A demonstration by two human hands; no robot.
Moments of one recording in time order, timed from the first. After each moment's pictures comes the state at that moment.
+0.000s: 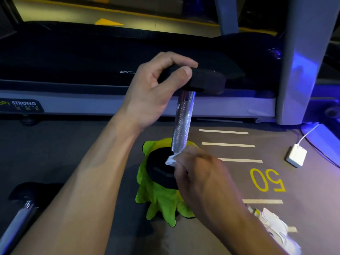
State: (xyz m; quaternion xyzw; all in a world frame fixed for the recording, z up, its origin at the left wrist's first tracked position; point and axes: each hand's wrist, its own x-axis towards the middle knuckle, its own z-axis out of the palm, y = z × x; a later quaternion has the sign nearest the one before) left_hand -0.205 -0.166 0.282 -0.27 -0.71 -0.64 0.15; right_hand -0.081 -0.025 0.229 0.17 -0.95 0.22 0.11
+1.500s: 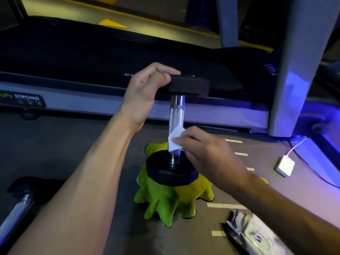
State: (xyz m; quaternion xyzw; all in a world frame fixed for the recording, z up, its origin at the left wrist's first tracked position) left_hand -0.212 -0.199 0.275 -0.18 -0.63 -0.75 0.11; right_hand -0.130 -0.002 0.246 0.35 -0.91 0.11 0.18
